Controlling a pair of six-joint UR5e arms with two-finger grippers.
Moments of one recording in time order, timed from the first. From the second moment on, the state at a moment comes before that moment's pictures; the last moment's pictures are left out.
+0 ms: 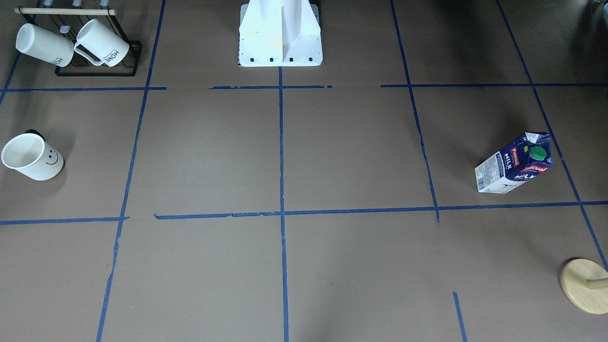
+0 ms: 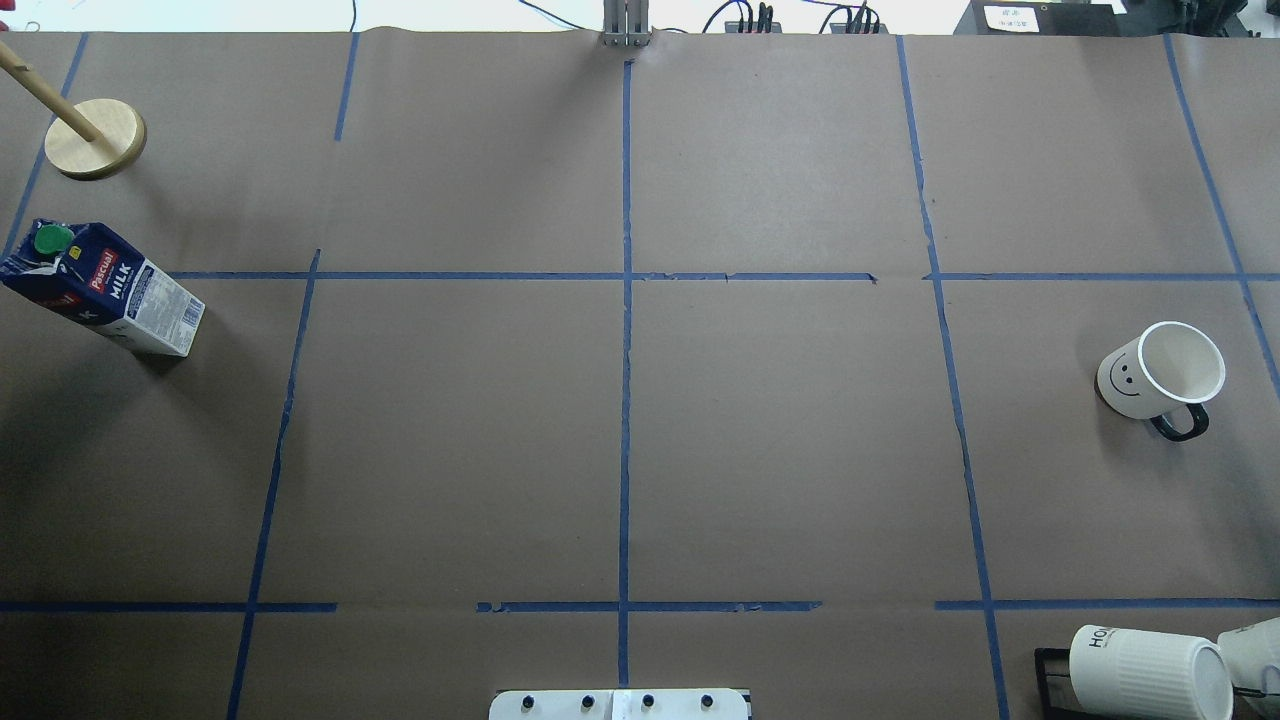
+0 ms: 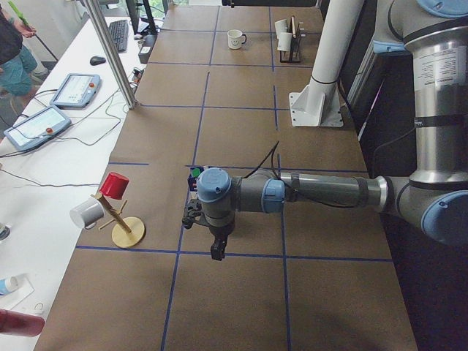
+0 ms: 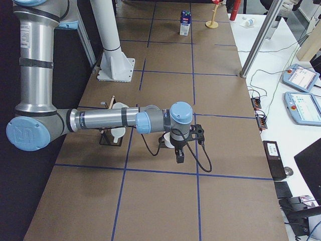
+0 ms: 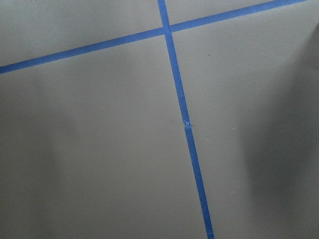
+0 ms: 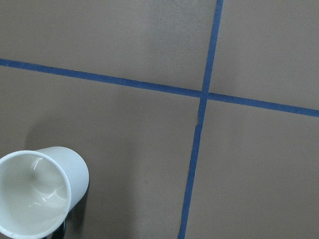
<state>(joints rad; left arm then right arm) -1.51 -1.42 -1.76 -1.53 -2.30 0.17 1.46 -1.66 1.76 -1.53 2.31 0.01</state>
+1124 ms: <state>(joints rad) -1.51 -1.42 -1.77 -1.53 -2.31 0.17 1.19 -1.65 1.72 -1.22 2.29 0.32</state>
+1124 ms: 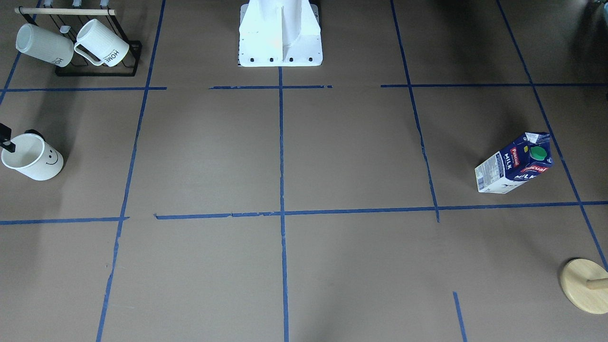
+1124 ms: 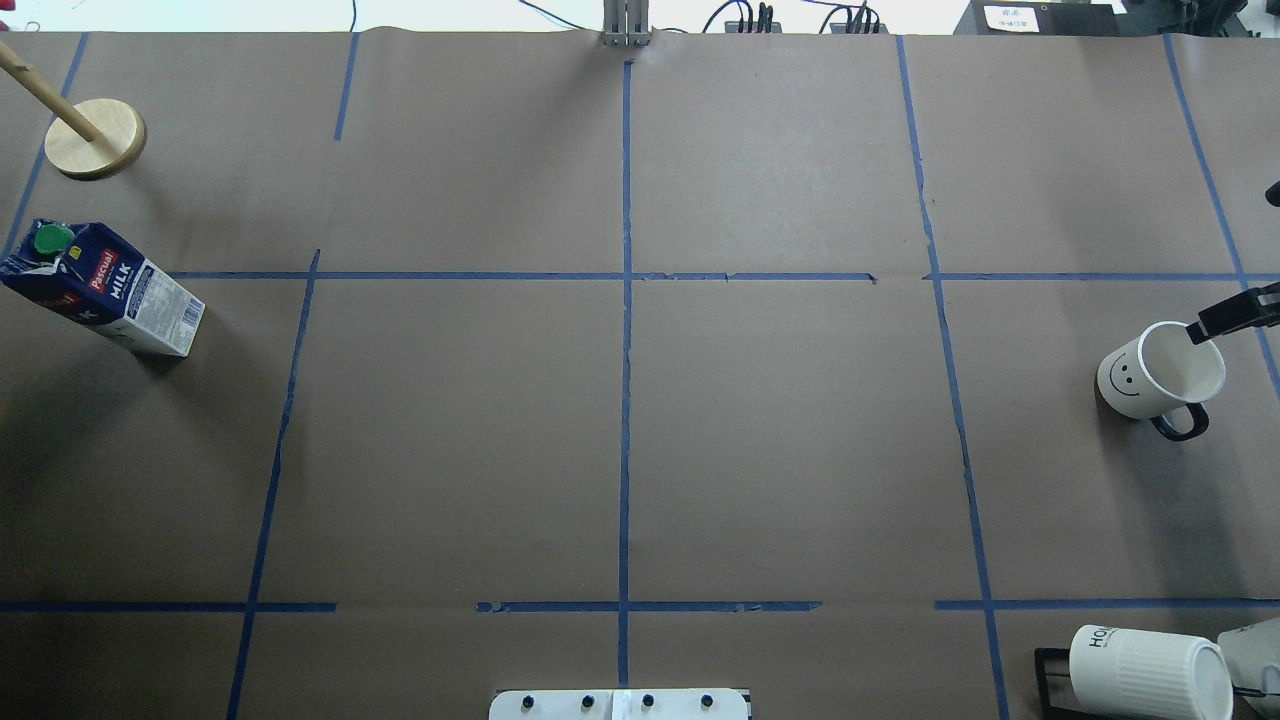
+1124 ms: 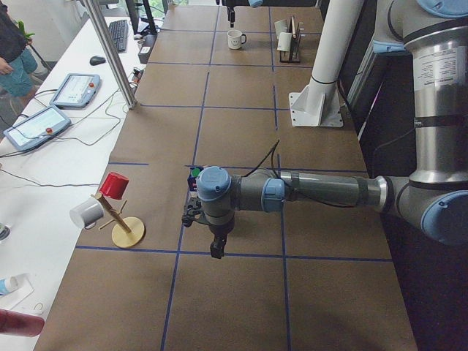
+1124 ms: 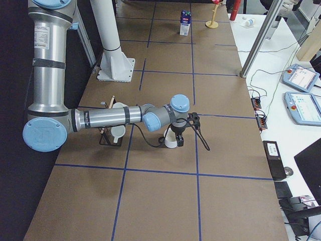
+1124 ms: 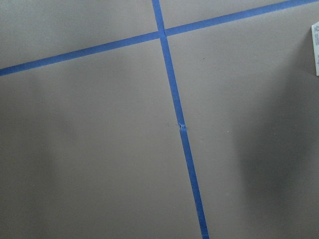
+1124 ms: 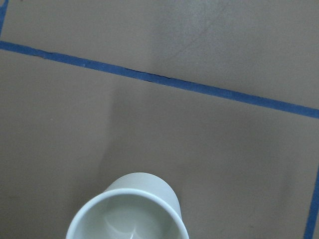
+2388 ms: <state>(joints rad) -1.51 -1.42 -1.77 -1.53 -2.31 0.17 1.11 -1.65 1.60 -1.09 2.28 0.32</state>
